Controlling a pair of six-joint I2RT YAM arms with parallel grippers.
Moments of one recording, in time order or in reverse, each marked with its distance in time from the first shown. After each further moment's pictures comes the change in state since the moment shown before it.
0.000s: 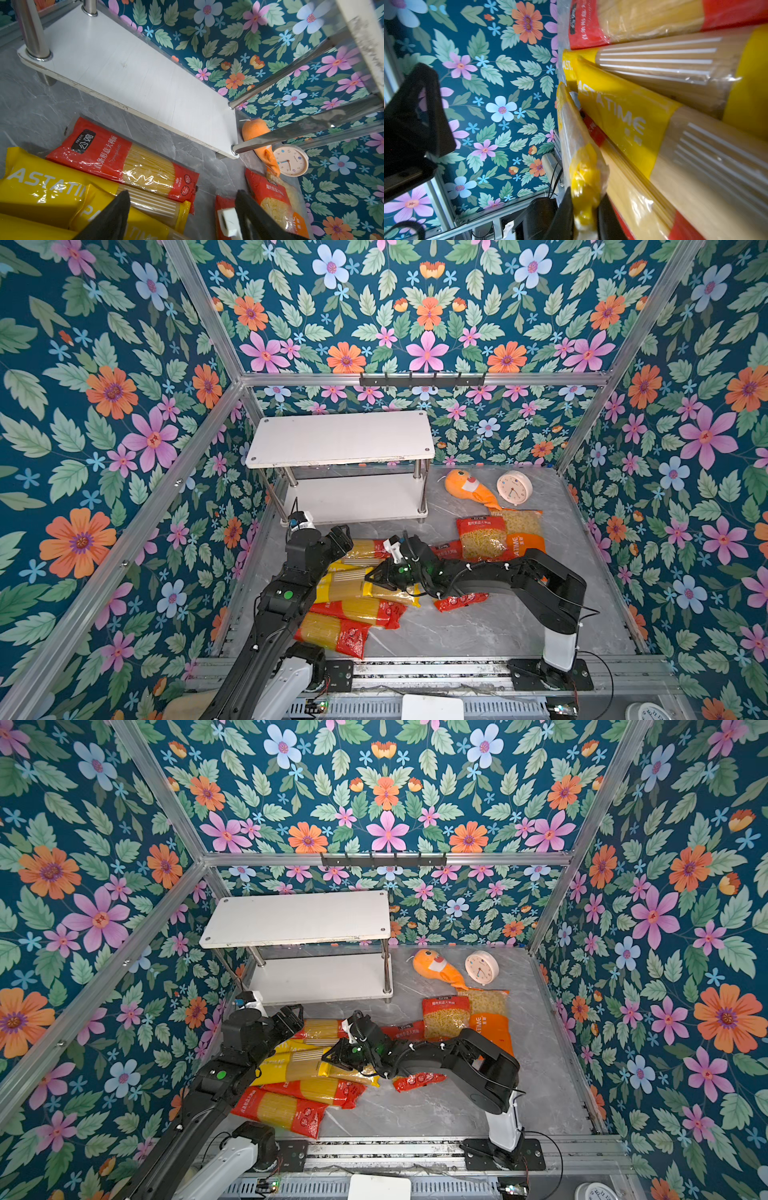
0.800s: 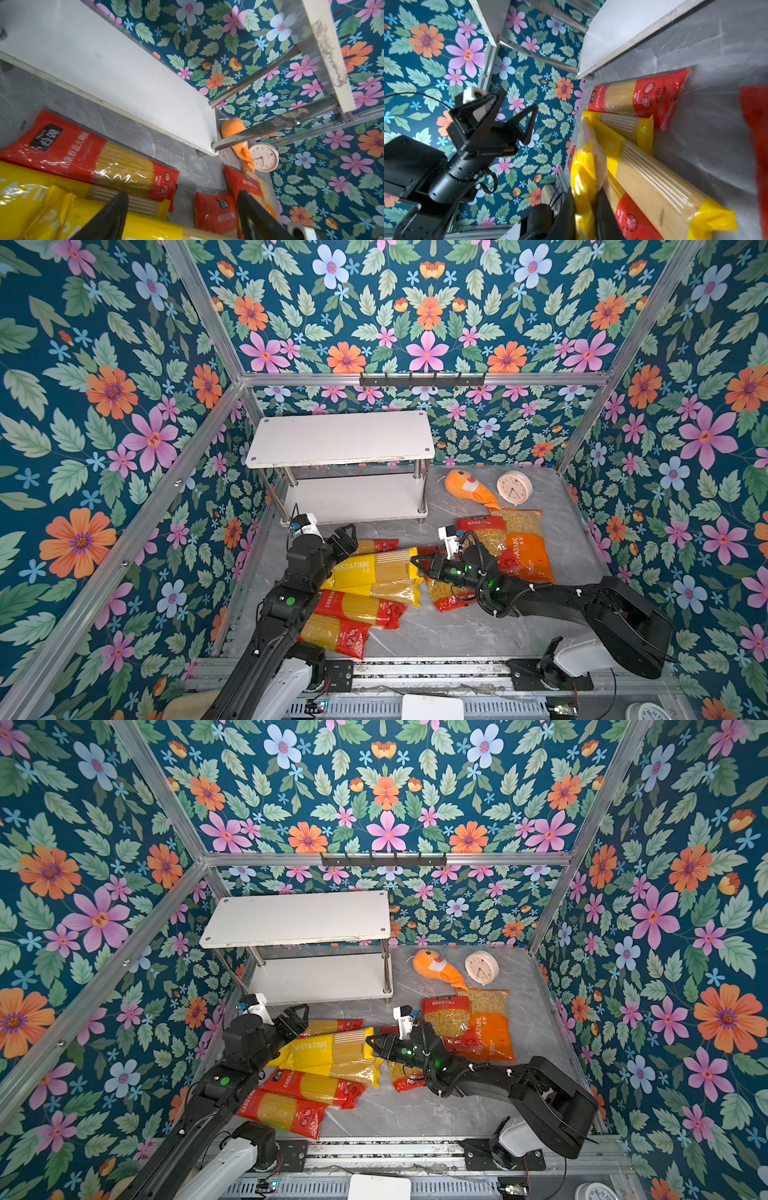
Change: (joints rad) left arm -0.061 -0.019 -0.097 0.142 0.064 -0.105; right arm -0.156 -0.453 -0.492 0.293 0.165 -0.121
